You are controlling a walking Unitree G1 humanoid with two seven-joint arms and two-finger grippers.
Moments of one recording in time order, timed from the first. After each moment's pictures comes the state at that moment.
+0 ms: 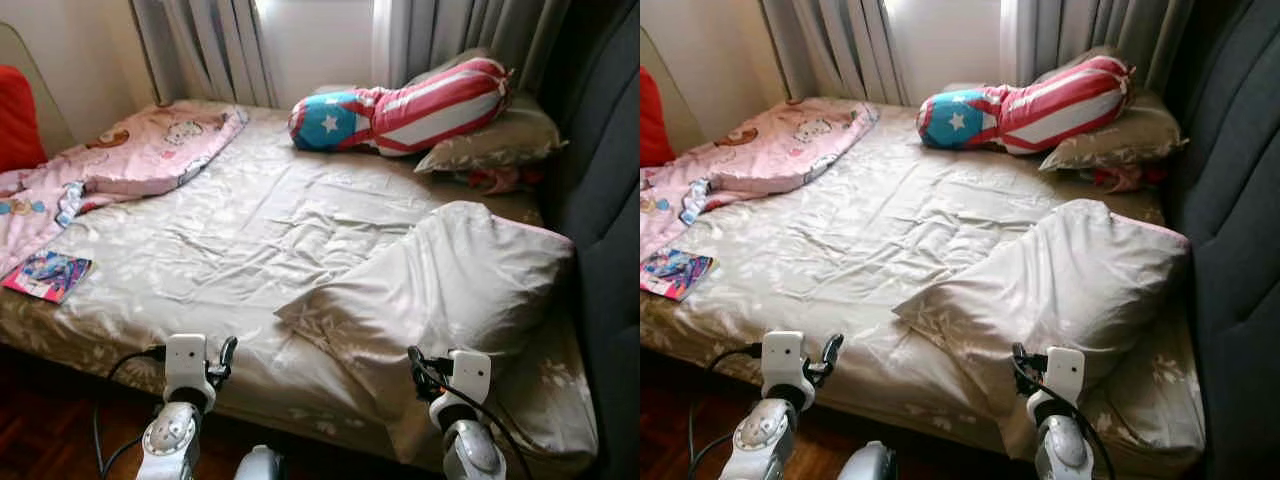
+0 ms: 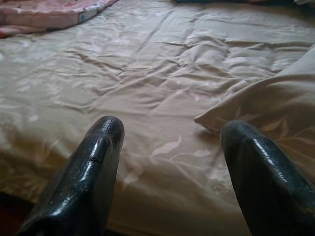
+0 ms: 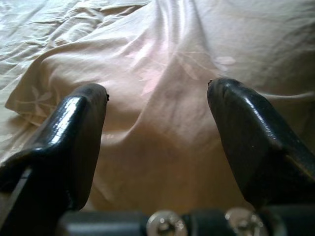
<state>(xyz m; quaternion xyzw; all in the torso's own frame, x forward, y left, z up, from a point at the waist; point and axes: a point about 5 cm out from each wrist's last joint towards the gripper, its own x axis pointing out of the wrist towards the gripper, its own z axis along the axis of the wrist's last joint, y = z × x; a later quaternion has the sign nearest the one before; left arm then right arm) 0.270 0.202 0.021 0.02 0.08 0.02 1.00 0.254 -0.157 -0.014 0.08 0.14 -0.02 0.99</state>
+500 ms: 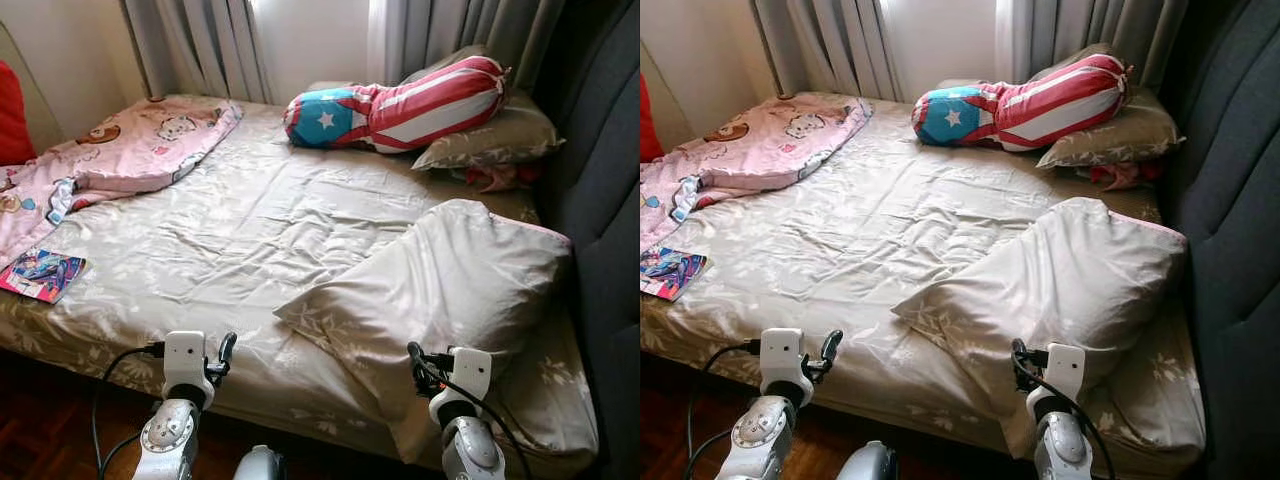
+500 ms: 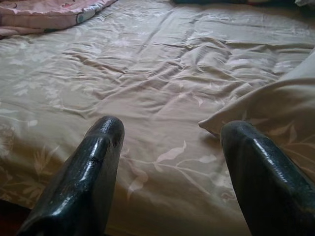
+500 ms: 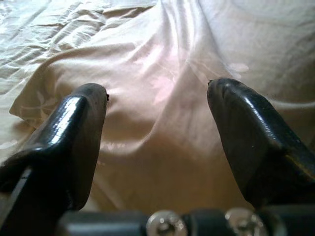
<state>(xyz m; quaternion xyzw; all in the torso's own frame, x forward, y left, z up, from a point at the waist) 0.271 0.205 0.021 0.02 0.08 0.01 1.00 0.257 -0.156 -0.011 0.09 0.13 -0.02 0.99</state>
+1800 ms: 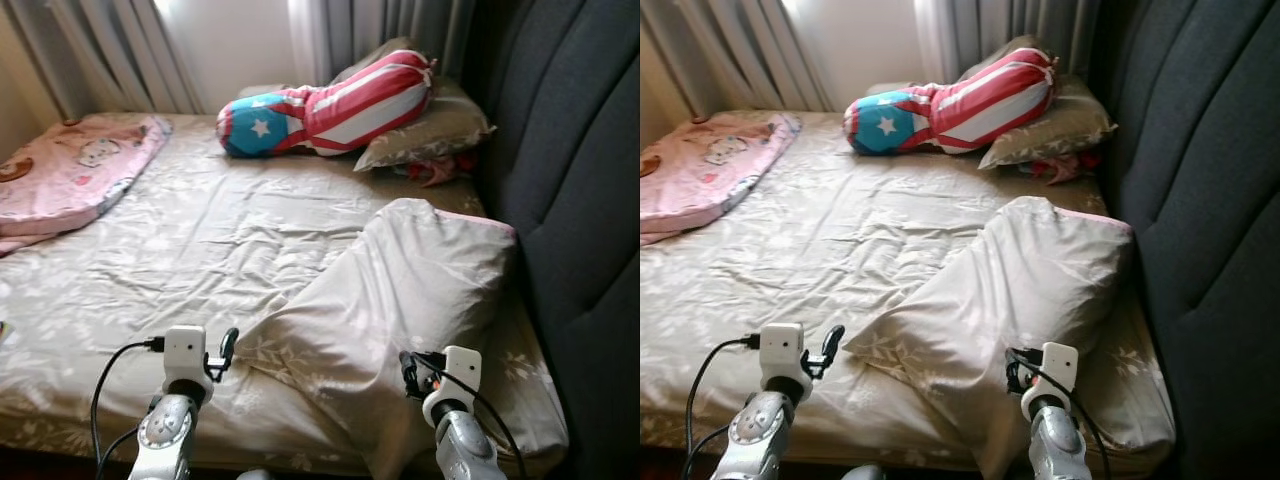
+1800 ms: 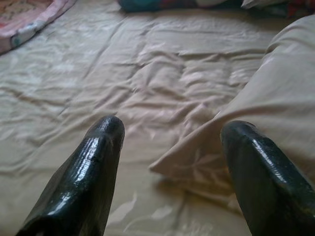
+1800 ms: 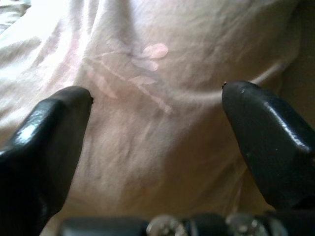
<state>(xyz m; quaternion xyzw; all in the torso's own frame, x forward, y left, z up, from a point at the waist) 0.269 0.209 0.023 0.02 0.08 0.00 1.00 0.263 -0.158 -0.025 0.13 0.23 -0.05 0.96</state>
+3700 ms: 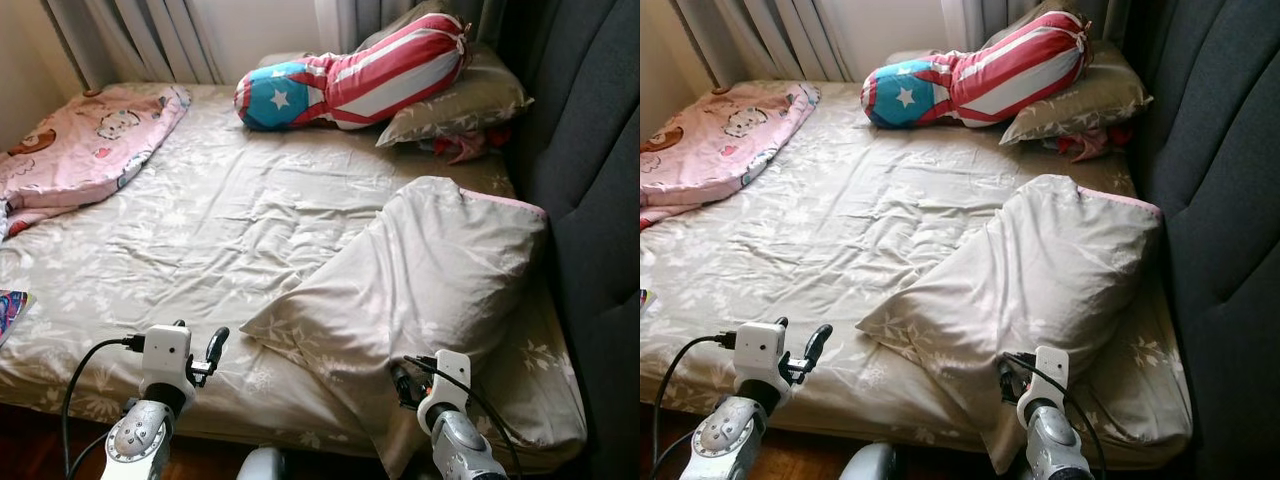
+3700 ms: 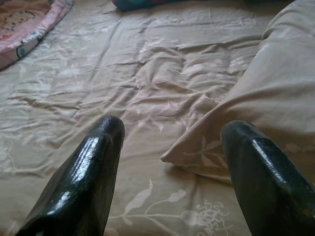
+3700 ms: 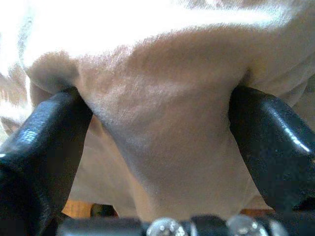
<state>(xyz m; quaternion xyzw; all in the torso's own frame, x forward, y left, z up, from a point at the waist) 0.248 0.216 0.063 0.06 0.05 -0.04 1.00 0.261 -0.146 -0.035 0.10 0.30 -0.02 0.95</state>
